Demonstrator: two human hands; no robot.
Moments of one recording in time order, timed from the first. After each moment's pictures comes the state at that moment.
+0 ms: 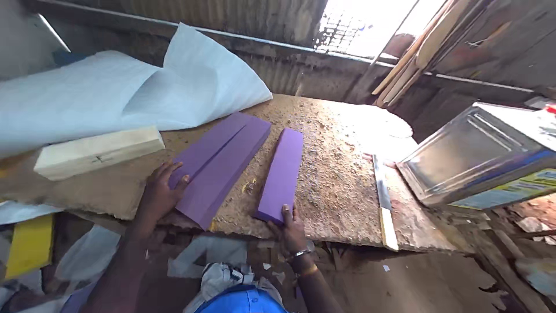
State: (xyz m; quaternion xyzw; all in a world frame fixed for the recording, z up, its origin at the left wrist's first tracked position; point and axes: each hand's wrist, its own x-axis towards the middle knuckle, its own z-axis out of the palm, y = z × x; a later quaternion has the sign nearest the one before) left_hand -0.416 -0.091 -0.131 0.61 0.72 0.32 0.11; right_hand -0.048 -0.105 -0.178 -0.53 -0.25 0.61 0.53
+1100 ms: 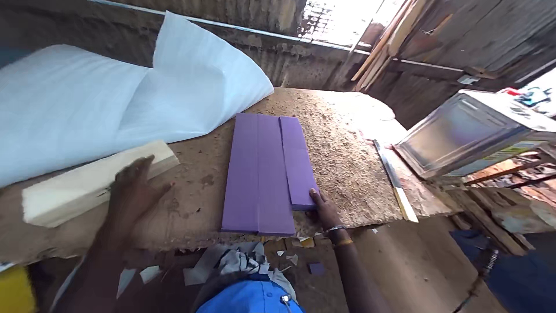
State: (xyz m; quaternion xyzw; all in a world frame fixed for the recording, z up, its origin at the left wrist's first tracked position) left_hand -0.620 -0.025 -0.135 0.66 0.72 0.21 0.08; right_hand -0.086 -0.057 -0.182 -0.71 -0.36 0.45 0.41
